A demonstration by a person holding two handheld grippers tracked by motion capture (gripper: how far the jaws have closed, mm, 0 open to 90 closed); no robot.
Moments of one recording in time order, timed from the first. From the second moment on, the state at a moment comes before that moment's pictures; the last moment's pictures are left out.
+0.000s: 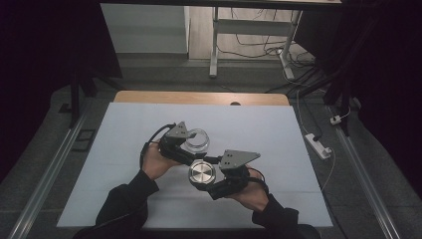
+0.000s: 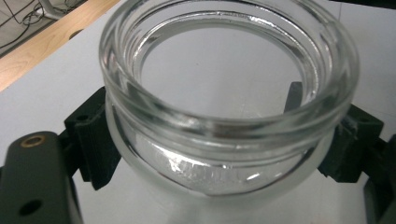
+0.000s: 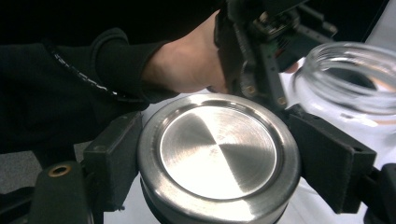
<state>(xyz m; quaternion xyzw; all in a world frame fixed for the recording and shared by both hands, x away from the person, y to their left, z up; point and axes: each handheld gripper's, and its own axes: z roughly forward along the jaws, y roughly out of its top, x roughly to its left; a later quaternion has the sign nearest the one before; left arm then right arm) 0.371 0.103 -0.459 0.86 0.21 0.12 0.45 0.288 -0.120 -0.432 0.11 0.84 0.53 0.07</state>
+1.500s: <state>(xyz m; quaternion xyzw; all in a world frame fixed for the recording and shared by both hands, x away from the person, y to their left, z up) 0.423 0.092 -0.513 0.85 0.27 0.15 0.43 0.300 -0.101 -0.531 0.13 0.89 0.43 0.06</state>
